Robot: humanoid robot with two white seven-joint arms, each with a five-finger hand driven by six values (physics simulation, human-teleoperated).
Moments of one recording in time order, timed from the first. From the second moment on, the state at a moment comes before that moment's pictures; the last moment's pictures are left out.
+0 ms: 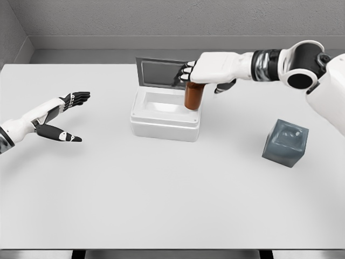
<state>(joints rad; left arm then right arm) -0.72 0.95 -1.21 -1.17 0.74 -0.61 -0.26 -1.01 -0.53 0.82 -1.33 0.54 -0.61 0.61</state>
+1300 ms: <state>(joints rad) -0.94 0.60 -1.10 -1.02 0.81 -0.61 -0.48 -0.76 -0.85 0.51 -1.39 0.37 -0.61 0.61</state>
